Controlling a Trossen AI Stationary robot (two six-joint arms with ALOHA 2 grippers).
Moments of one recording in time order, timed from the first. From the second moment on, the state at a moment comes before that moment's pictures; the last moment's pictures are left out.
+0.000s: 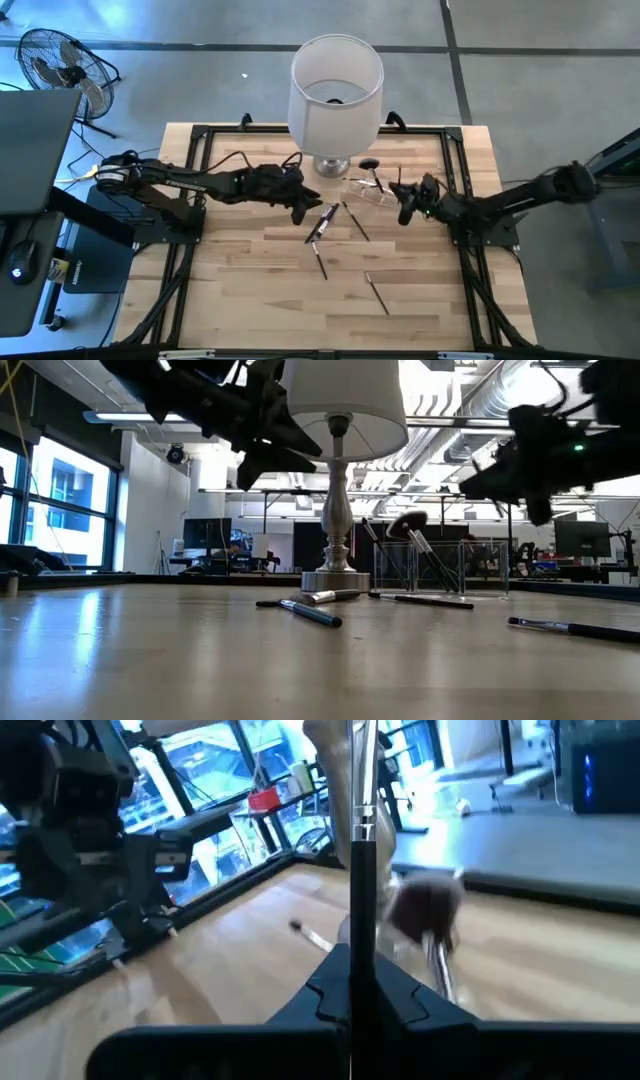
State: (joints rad) left arm 0.08 1.40 0.79 0.26 0.01 -0.51; right arm 0.06 0.91 0.02 0.82 0.63 0.42
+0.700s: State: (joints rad) left arm 0.08 1.41 0.79 0.23 -0.12 -0.56; right arm -0.34 1.04 0.02 0.84 0.27 0.30
